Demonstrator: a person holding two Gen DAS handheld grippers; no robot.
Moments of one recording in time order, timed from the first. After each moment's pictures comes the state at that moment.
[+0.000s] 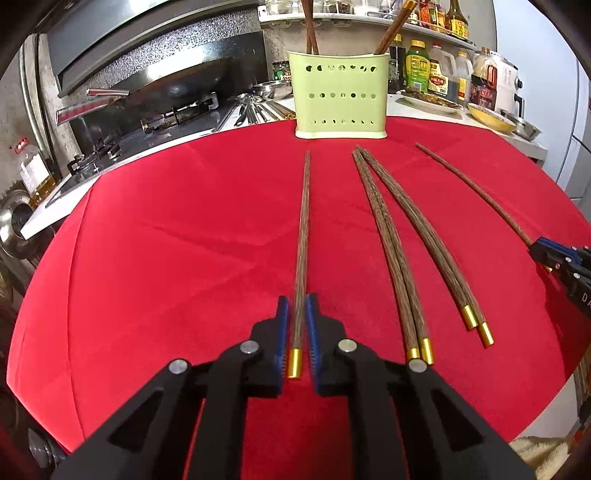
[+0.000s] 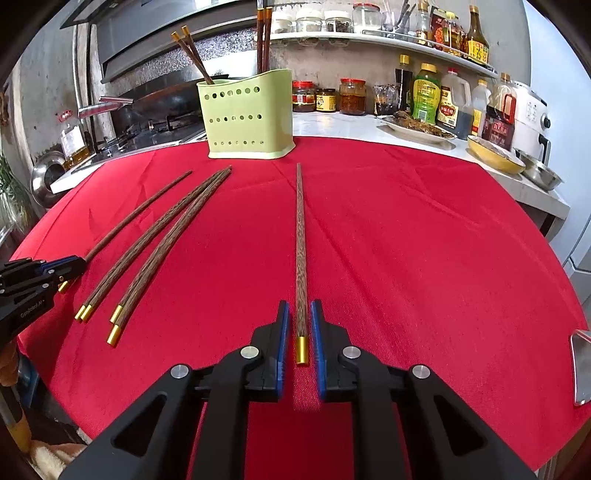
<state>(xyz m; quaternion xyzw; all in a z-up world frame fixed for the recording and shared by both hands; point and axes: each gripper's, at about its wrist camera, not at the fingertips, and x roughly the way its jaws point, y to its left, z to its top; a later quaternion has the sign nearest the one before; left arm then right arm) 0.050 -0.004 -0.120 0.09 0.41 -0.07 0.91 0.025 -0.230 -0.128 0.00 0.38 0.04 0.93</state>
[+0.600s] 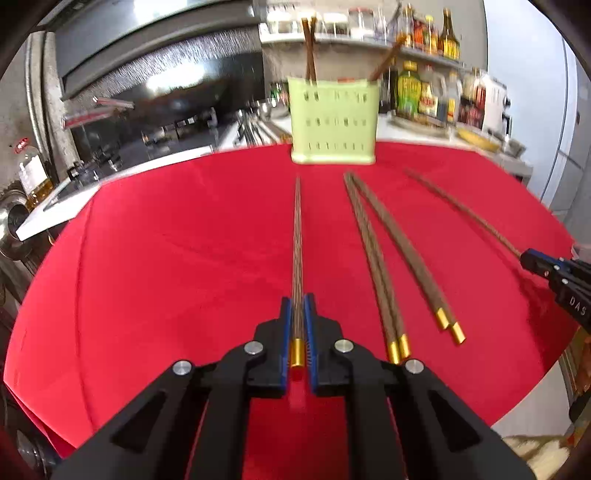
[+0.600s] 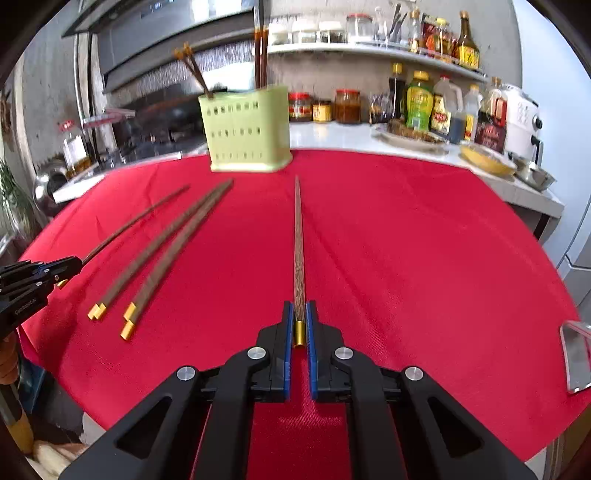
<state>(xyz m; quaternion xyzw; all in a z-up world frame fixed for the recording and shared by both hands) 0.030 0.006 -0.094 0.07 0.37 -0.09 0.92 0.006 -0.237 -0.106 0.02 0.34 0.04 0.94</state>
